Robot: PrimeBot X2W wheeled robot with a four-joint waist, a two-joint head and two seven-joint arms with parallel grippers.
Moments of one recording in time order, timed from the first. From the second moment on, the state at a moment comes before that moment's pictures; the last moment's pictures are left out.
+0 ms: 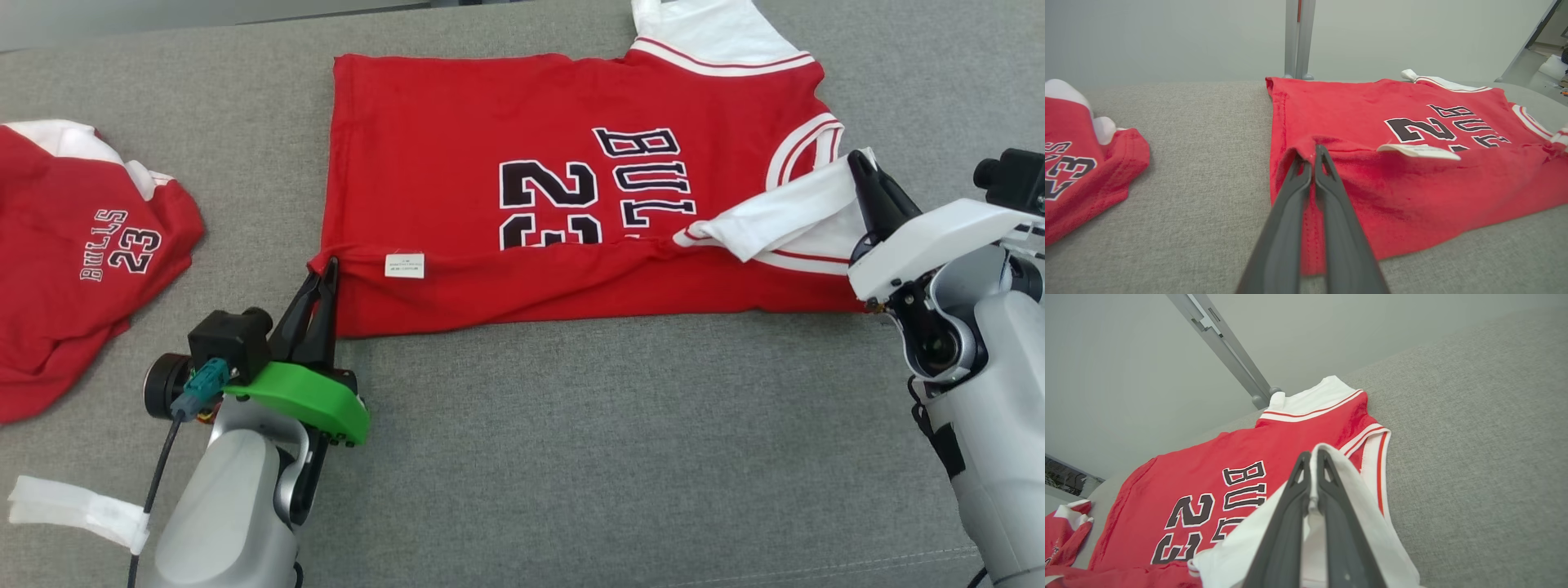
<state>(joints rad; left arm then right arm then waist) -0.42 0.13 -0.25 0.51 -0.32 -0.13 -0.26 -0.57 -0.27 0.09 0.46 0.71 0.13 0.08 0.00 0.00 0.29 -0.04</state>
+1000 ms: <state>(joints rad) -0.35 0.11 -0.22 0.60 -0.30 -0.13 -0.26 -0.52 -0.41 0.46 0.72 0.83 0.13 -0.22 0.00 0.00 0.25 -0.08</state>
